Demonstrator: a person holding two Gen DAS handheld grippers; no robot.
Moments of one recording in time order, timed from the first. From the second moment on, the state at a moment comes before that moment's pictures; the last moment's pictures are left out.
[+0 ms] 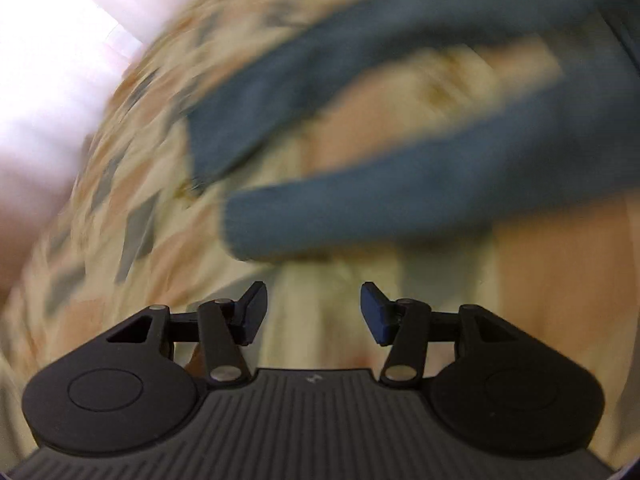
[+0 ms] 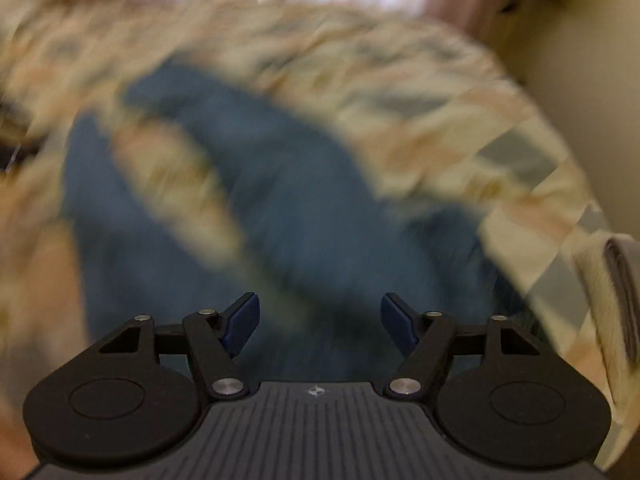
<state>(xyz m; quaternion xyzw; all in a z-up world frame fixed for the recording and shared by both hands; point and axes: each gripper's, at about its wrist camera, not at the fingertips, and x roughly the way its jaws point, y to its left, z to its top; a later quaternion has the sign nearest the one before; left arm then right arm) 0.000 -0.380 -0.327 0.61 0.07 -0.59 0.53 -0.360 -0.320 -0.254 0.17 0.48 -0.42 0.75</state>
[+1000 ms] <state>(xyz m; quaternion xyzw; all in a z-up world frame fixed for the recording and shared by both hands) 0.009 -0.138 -0.271 0.68 -0.15 -0.65 0.30 -0.336 -0.164 -0.236 -0.19 0.54 -0.21 0.79</state>
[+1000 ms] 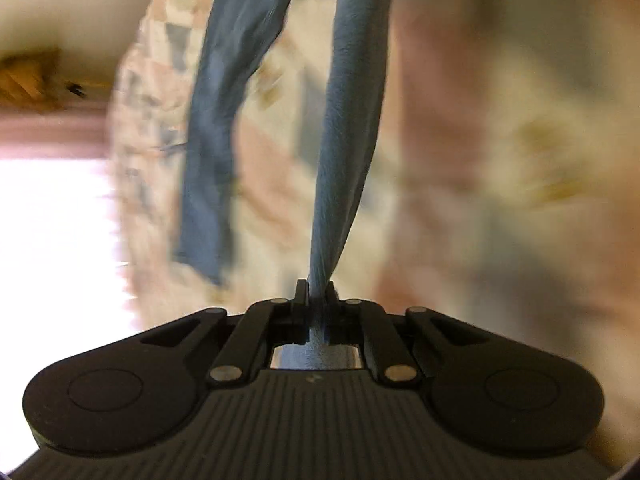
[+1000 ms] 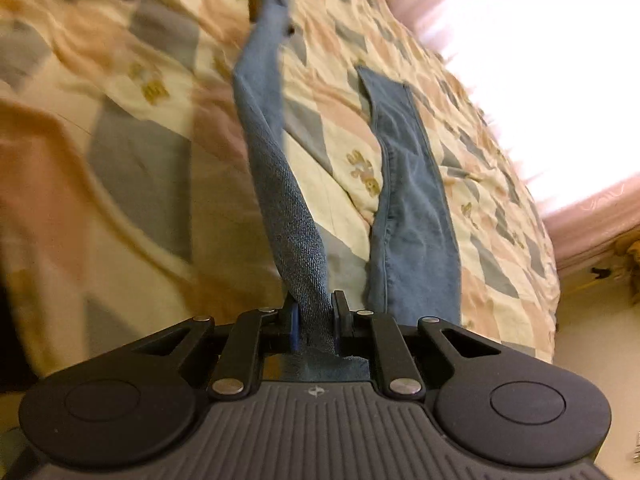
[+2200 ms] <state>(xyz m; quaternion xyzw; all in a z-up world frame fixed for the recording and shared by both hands) -0.009 -0.058 -0.298 0.61 0.11 -0.68 0.39 -0.289 -0.168 -0.254 0.18 0.55 -0.41 0.71</state>
